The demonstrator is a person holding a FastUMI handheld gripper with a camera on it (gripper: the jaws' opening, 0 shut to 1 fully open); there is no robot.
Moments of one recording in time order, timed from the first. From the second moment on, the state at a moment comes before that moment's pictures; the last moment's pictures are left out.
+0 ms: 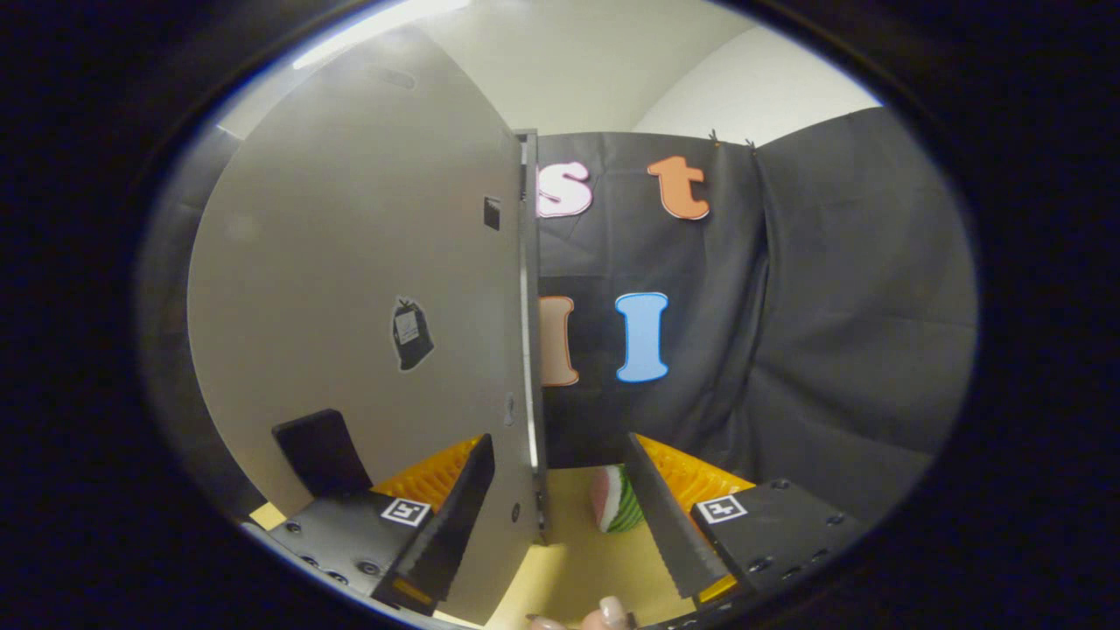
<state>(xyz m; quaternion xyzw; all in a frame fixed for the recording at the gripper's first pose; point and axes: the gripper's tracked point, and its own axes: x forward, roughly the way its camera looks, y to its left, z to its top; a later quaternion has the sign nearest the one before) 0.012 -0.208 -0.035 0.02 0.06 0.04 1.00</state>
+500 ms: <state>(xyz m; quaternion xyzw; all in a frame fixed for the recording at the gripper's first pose) 0.031 -0.080 -0.039 0.04 0.05 0.07 1.00</state>
